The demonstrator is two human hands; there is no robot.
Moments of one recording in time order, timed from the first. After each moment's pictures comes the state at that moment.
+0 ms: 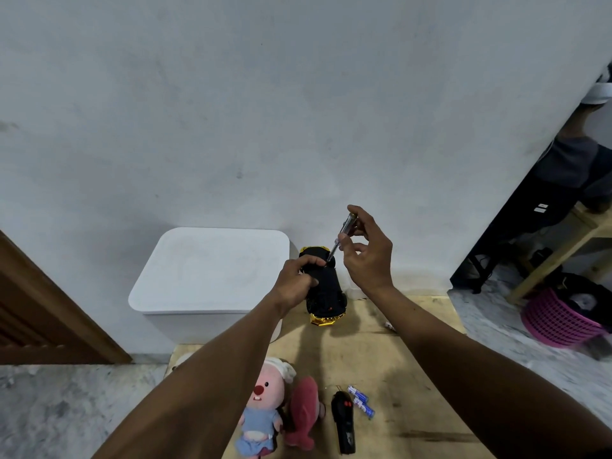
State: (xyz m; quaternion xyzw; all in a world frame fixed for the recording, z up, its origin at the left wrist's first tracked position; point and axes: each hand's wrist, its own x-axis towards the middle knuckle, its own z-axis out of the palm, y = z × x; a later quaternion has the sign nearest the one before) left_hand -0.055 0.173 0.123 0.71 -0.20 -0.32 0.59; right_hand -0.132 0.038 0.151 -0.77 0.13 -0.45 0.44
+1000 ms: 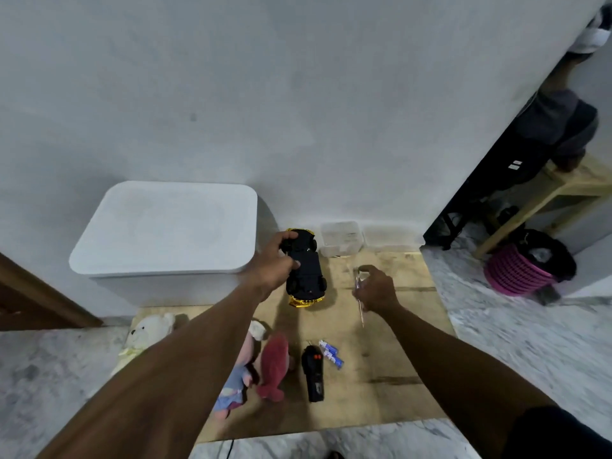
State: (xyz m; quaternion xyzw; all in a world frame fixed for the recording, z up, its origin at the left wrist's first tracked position) left_hand -0.075 0.156 0.057 0.71 -0.13 -0.35 0.59; right_hand -0.236 -0.027 0.004 -0.84 0.42 -0.05 0.33
